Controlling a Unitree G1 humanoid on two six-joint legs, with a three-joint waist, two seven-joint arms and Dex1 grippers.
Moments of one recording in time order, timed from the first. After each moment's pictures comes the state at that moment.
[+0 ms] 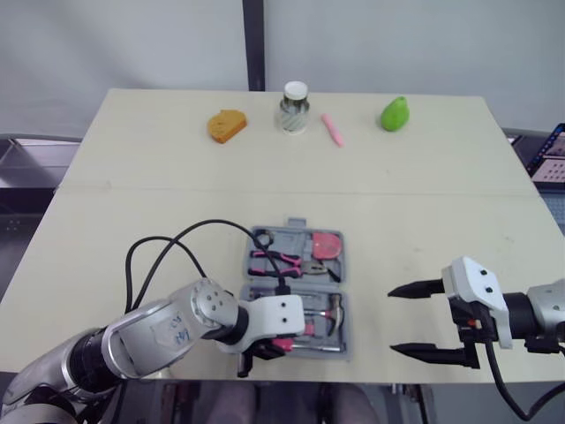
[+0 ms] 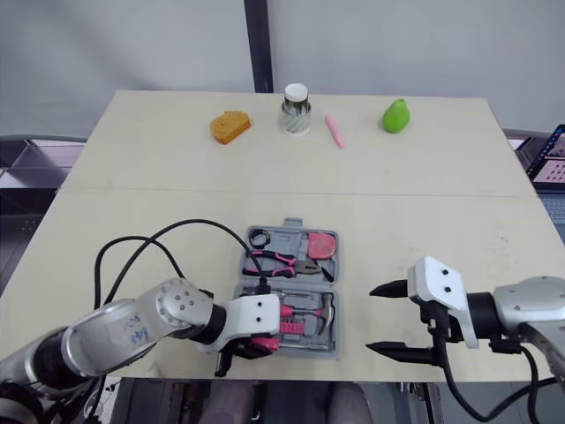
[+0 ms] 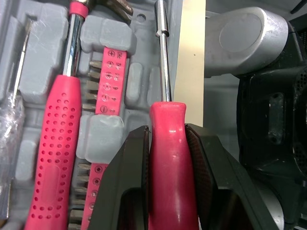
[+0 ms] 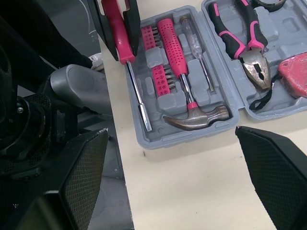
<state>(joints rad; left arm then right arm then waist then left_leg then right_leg) -0.59 0.76 -0.70 -0.80 -0.36 1.32 -0.68 0.16 -1.09 -0.34 -0.64 0.64 0.63 1.20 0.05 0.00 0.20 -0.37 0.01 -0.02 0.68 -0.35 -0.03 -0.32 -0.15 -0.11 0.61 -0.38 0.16</state>
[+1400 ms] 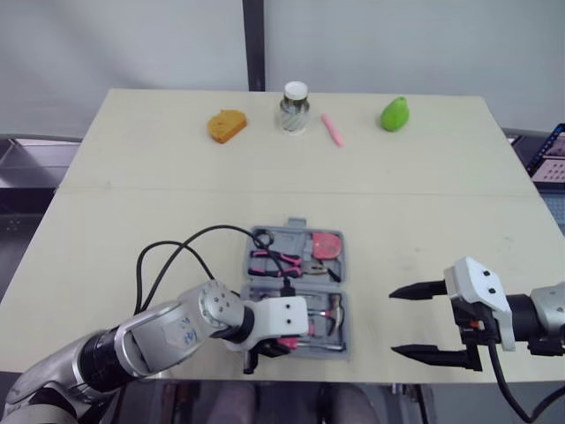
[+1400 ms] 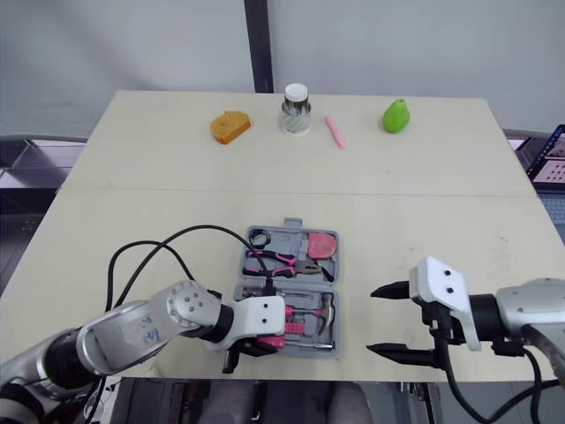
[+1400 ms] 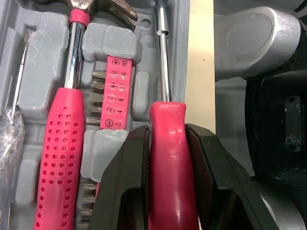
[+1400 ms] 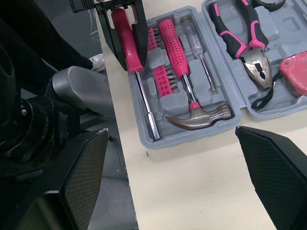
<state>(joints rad) -0.58 0.75 -0.76 -0.73 -0.31 1.20 -0.67 0.18 -1.09 -0.36 -0.66 0.66 0.66 1.20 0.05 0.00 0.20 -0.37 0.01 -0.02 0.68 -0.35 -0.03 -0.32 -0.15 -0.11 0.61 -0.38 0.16</state>
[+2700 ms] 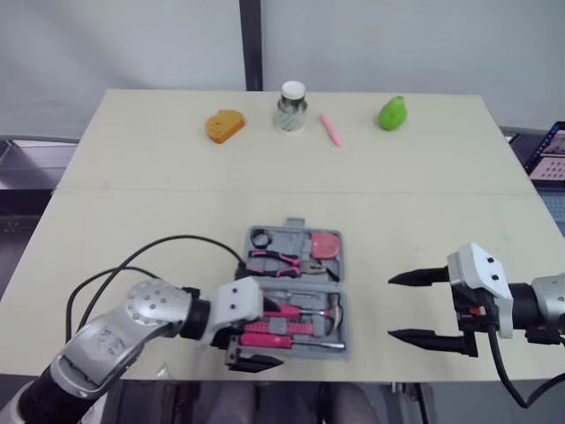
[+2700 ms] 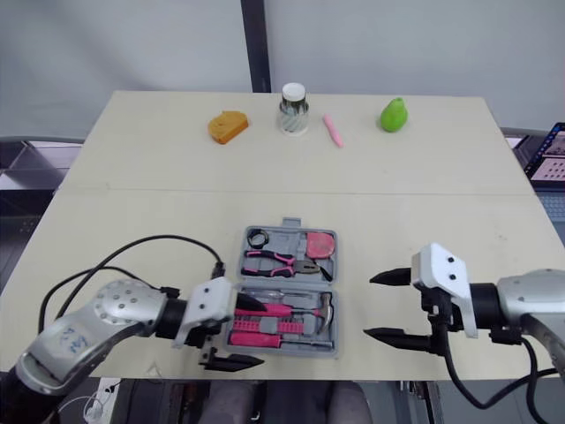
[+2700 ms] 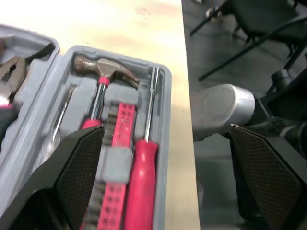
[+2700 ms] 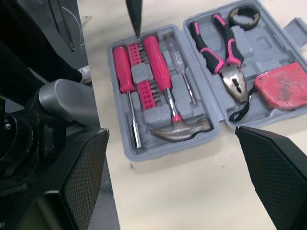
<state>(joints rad) -0.11 0.84 -0.22 -0.60 -0.43 0.59 -0.97 0.10 -1.06 -0.35 -0.62 0.69 0.66 1.16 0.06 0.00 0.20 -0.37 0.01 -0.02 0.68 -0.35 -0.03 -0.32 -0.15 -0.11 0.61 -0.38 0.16</state>
